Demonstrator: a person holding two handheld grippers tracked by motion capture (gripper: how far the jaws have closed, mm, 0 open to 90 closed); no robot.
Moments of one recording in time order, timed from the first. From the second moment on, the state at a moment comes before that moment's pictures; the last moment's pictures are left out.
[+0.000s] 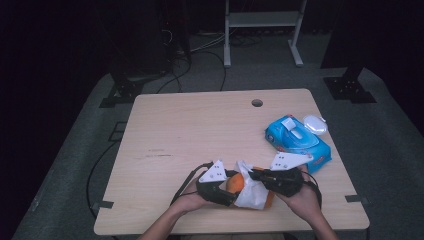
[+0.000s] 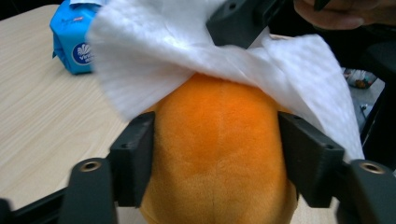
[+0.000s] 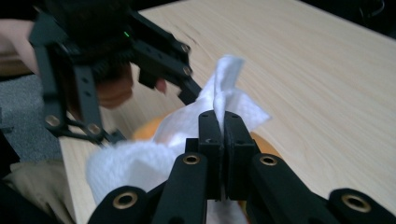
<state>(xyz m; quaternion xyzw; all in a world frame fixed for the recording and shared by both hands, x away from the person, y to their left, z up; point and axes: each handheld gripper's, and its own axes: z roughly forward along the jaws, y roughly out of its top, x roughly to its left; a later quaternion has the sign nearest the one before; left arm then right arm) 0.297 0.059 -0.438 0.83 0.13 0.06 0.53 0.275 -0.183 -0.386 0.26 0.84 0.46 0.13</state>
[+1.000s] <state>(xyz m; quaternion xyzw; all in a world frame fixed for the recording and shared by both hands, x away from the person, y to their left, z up) 0.293 0.058 -0.437 0.84 0.11 0.06 0.53 0.273 -0.167 -0.385 0.24 0.84 0.47 0.10</state>
